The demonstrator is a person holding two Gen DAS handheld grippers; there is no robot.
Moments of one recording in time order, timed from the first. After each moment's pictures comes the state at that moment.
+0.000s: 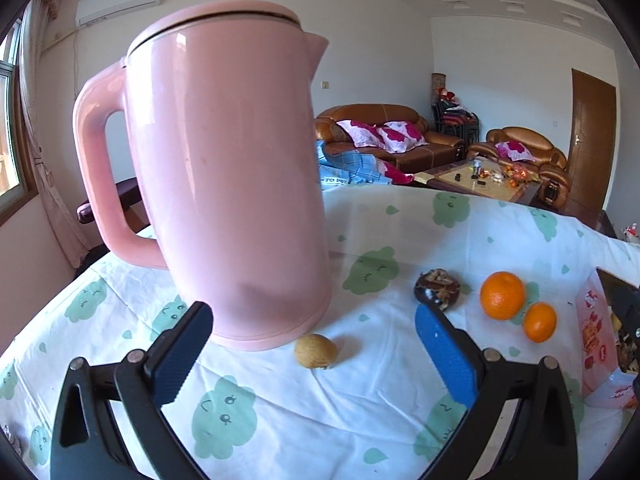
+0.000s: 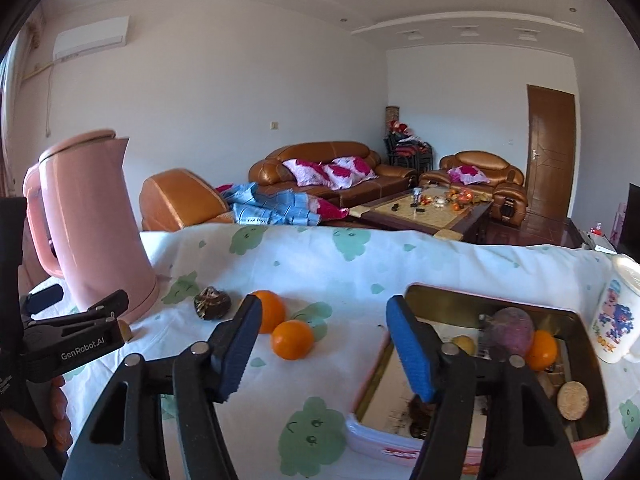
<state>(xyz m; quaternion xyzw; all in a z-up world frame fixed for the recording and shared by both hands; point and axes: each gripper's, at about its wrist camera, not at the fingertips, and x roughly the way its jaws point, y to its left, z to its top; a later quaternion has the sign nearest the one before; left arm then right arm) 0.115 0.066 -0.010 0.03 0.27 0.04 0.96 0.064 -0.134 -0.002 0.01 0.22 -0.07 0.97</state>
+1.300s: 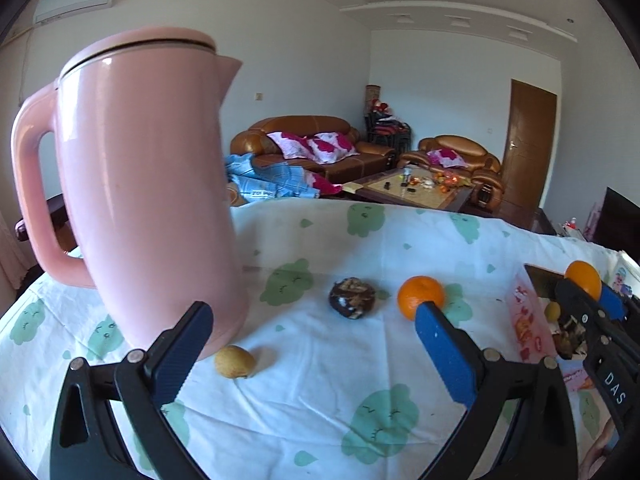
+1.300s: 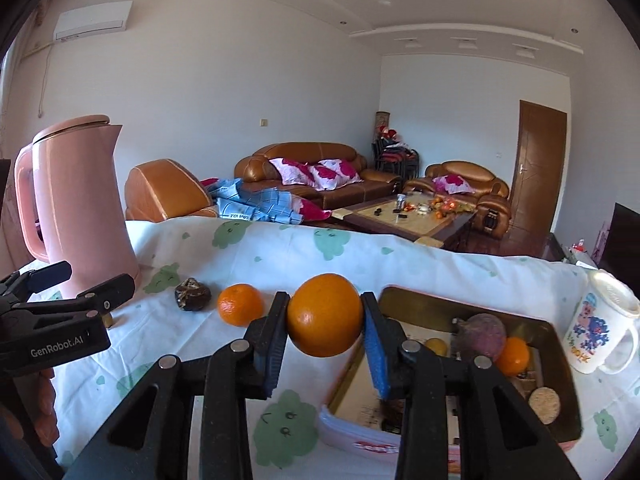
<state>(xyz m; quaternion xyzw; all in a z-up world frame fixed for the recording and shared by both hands) 0.113 0.042 -0.010 0.01 0.25 -0.12 0.96 0.037 -0.136 0.008 -0.02 0.20 -0.12 0.97</state>
